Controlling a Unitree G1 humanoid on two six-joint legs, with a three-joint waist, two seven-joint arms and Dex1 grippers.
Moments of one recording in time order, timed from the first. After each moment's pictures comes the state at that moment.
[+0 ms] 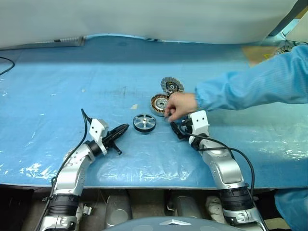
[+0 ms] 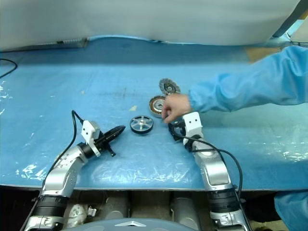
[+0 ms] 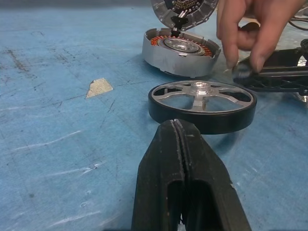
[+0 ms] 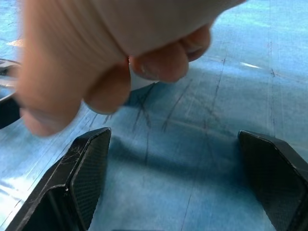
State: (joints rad) left arm -0.07 0.30 0.09 0.05 -0.31 0.05 -0.84; right arm -0.14 -0.17 0.07 -0.16 0.09 0.48 0.27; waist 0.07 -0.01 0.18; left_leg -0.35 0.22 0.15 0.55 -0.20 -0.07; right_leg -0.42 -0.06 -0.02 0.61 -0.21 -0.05
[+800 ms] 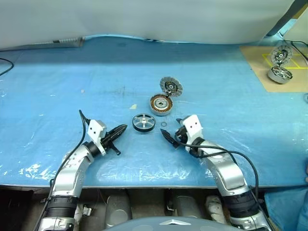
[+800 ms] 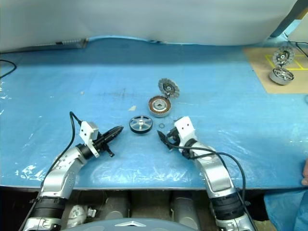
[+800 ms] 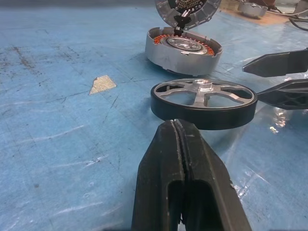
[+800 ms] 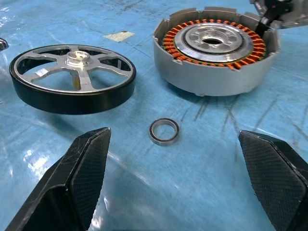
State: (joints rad) left arm -0.05 0.31 0.08 0.04 -0.33 0.04 -0.82; right arm -0.13 -0.23 0.18 -0.20 0.09 0.45 0.41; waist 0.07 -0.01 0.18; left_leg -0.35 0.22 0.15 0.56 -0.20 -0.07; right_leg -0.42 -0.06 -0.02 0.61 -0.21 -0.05
